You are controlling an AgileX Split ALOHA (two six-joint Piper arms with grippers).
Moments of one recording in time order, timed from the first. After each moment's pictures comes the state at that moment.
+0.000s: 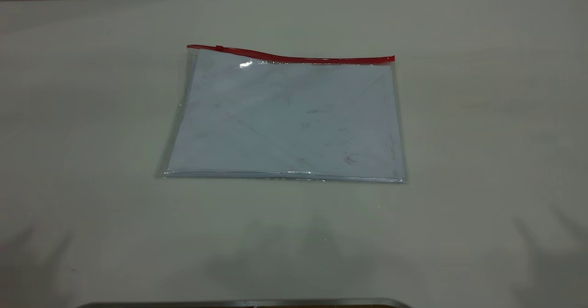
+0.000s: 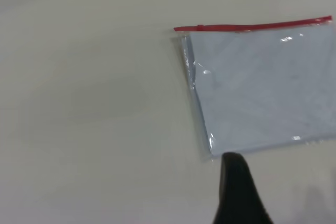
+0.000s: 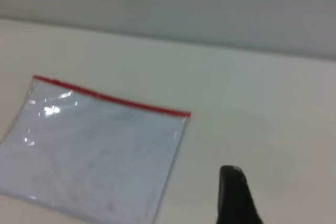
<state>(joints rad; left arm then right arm) 0.07 0.78 -0.59 -0.51 0.57 0.51 0.14 0.72 -0.51 0.33 0.37 -0.29</state>
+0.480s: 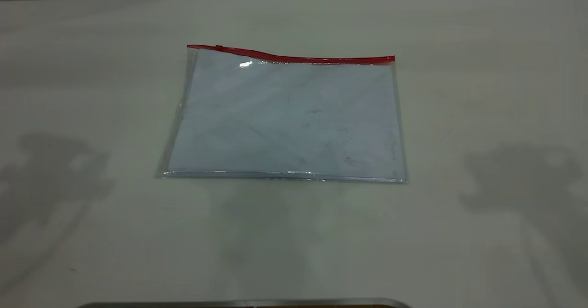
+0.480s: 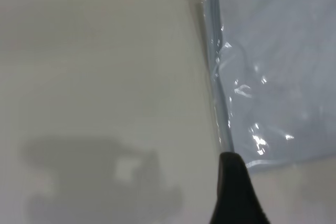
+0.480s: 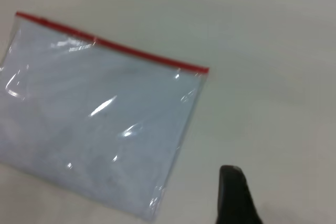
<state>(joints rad) 0.07 1.52 -0.79 -0.80 0.37 0.85 0.14 1.30 -0.79 0.48 0.39 -0.49</state>
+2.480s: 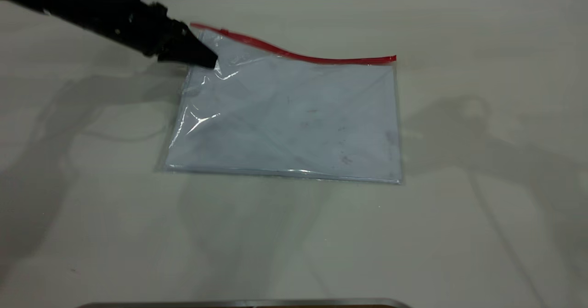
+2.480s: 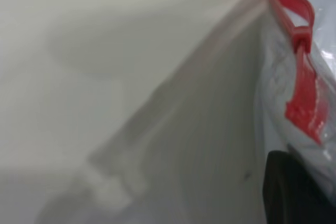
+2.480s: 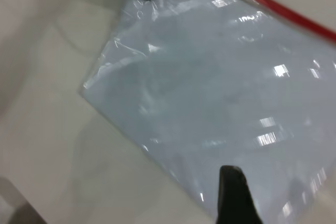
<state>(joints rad) -0.02 2.63 -1.76 -1.19 0.81 1.47 0.14 1.83 -1.02 1.21 0.62 -1.29</state>
